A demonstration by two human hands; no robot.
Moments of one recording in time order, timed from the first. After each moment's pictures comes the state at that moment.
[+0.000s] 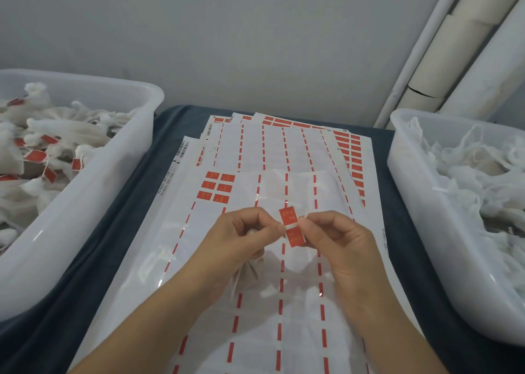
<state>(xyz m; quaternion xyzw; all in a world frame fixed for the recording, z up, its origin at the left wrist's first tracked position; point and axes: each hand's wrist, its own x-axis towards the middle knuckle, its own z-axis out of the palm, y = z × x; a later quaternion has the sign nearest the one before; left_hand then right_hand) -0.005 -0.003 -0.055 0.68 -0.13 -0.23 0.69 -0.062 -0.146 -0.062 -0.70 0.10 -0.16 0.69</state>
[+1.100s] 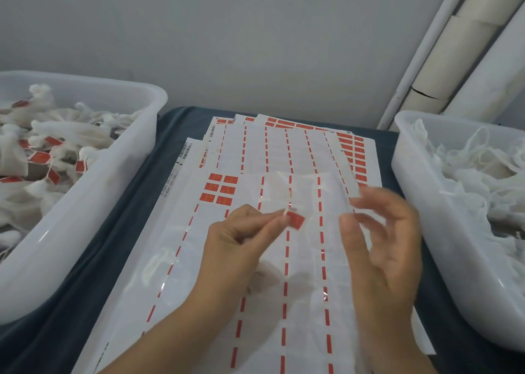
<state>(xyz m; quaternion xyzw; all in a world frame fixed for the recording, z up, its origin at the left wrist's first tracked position) -0.022 -0.009 -0.057 0.68 -0.13 -0.04 0.72 -0.075 -0.135 -0.048 -0.74 0.07 -0.39 0.53</state>
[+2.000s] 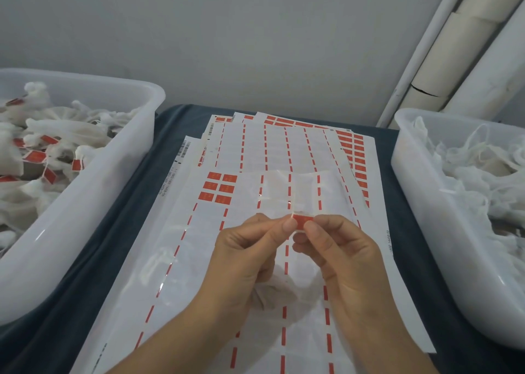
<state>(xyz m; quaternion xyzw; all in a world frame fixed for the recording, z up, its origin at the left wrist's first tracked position) -0.029 -0.011 -0.052 0.58 -0.09 -0.16 0.79 -0.068 -0.132 -0.054 -0.63 0.09 -0.16 0.75</state>
